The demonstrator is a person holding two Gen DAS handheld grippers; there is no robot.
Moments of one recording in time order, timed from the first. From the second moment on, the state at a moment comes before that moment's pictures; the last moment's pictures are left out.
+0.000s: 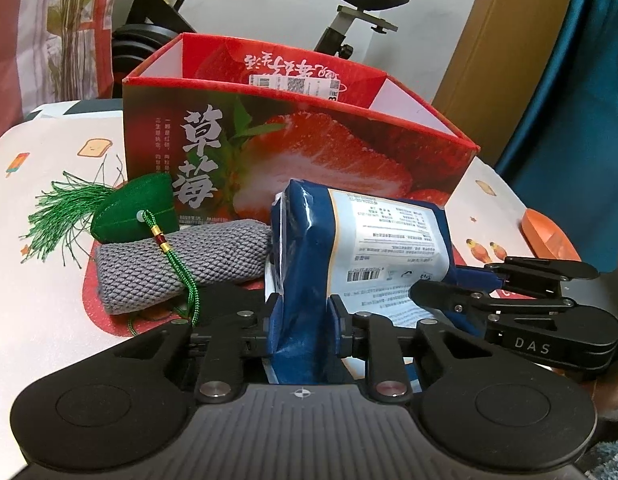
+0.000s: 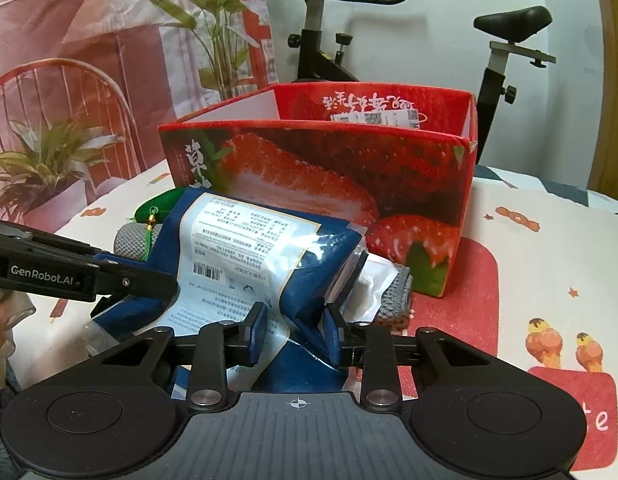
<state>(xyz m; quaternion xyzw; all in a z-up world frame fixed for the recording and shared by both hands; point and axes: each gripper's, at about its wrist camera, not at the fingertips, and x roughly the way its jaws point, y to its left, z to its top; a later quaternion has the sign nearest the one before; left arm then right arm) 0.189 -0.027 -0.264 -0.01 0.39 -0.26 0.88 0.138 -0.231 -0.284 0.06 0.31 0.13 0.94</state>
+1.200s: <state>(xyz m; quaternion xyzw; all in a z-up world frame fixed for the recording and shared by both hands) 0.274 -0.028 -0.136 -0.05 0.28 -0.28 0.92 0.249 -0.256 -0.130 0.05 0.23 0.15 0.96</state>
